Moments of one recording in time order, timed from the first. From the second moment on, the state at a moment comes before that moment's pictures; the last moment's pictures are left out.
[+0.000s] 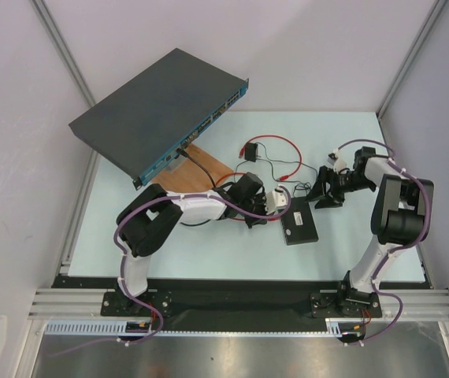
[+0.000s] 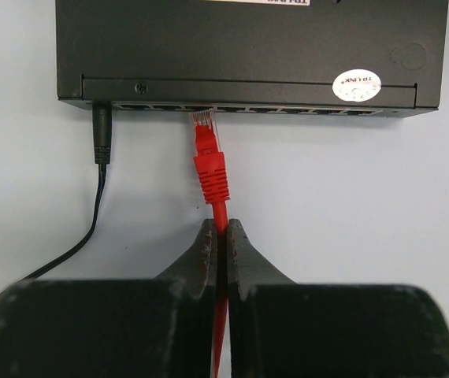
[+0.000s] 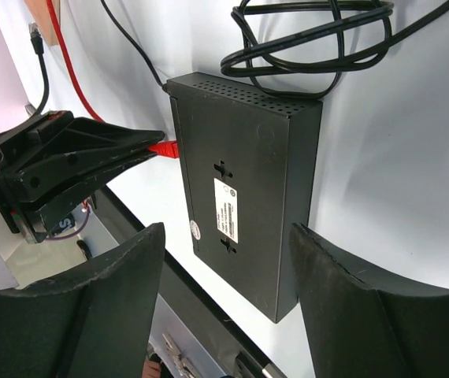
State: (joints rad) left arm -0.87 1.98 1.20 -0.06 0.39 0.39; right arm -0.19 1.84 1.19 -0.85 -0.85 -0.16
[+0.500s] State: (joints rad) left arm -0.87 1.98 1.17 0.00 0.39 0.41; right arm -0.16 1.89 1.19 -0.84 -0.85 -0.16
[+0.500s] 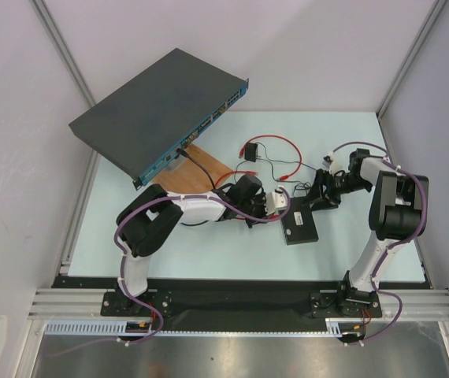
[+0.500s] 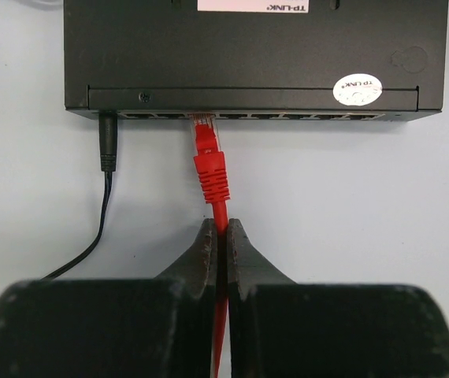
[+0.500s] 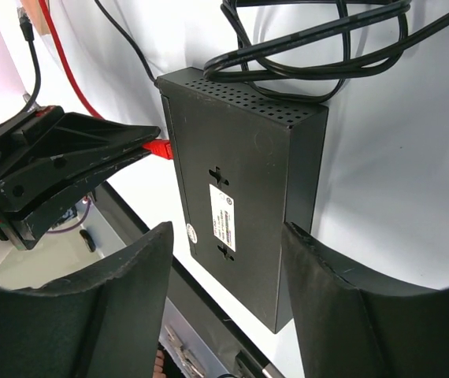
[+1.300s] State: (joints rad) left arm -0.88 1.98 1.20 -0.06 0.39 0.44; right arm -0.10 1.91 1.20 -0.76 -0.80 -0.15
